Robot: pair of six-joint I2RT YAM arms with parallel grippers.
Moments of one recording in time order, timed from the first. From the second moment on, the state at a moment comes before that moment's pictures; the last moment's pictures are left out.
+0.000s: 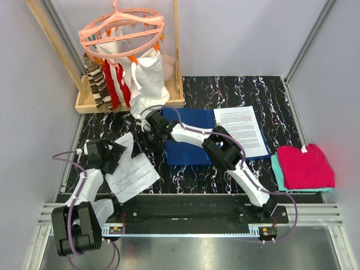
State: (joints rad) left arm 0.20 0.97 0.35 -0.21 0.10 -0.93; right arm 0.91 2.48 1.97 -0.26 -0.67 0.59
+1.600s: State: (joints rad) left arm 0.12 0.78 0.71 -0.36 0.35 -0.66; right arm 0.80 1.83 1.51 -0.25 -0.54 0.68
